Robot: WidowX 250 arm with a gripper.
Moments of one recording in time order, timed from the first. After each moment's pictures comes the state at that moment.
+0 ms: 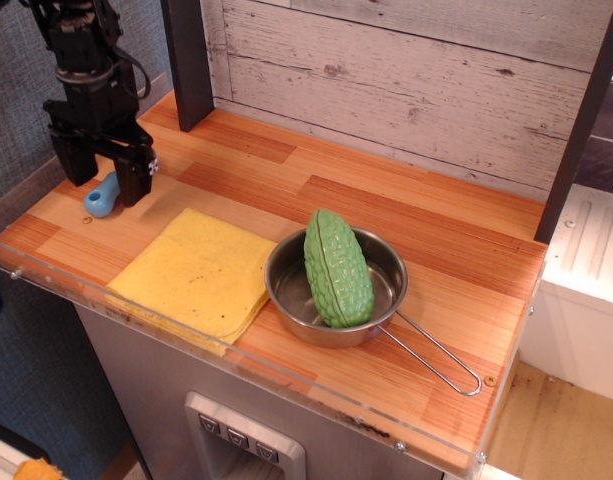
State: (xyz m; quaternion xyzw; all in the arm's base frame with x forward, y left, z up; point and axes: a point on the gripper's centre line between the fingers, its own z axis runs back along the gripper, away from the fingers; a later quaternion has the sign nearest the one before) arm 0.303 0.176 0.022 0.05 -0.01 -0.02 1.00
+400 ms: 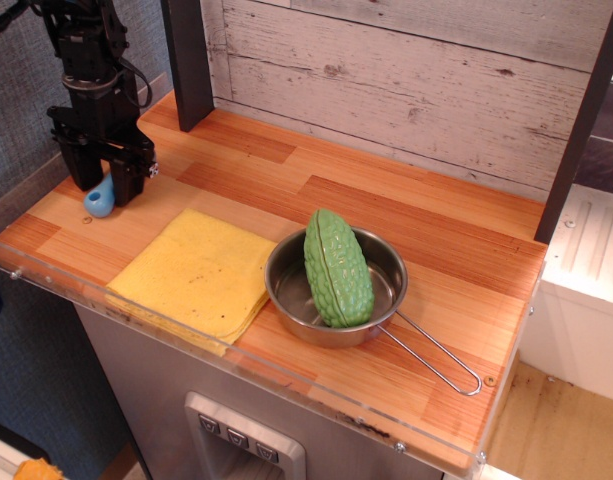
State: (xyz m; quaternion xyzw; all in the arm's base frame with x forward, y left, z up) arm 0.310 0.189 0.010 0.07 0.01 -0.01 1.00
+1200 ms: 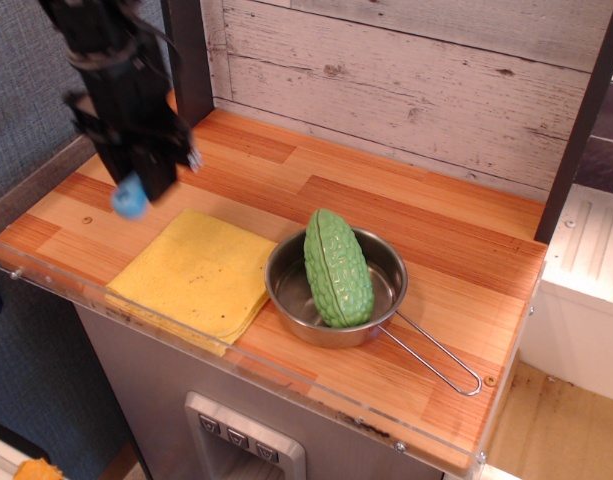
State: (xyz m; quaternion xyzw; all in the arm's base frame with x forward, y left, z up) arm 0.271 0.094 0.069 0.00 -0.07 -0.04 1.00
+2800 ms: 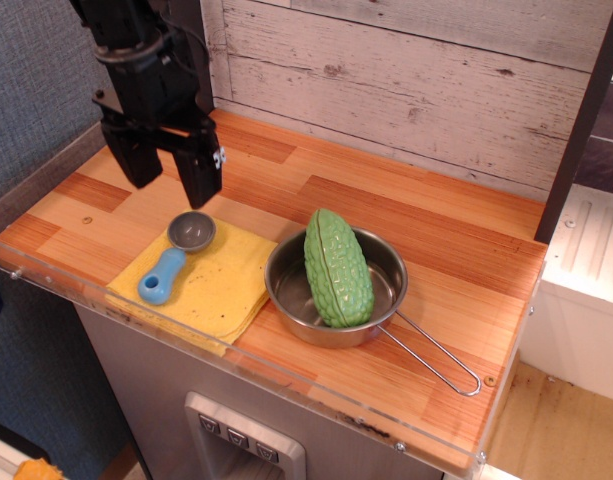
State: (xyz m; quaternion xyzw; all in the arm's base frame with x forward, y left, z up) arm 0.278 0.084 0.076 -0.03 -0.06 -0.06 1.00
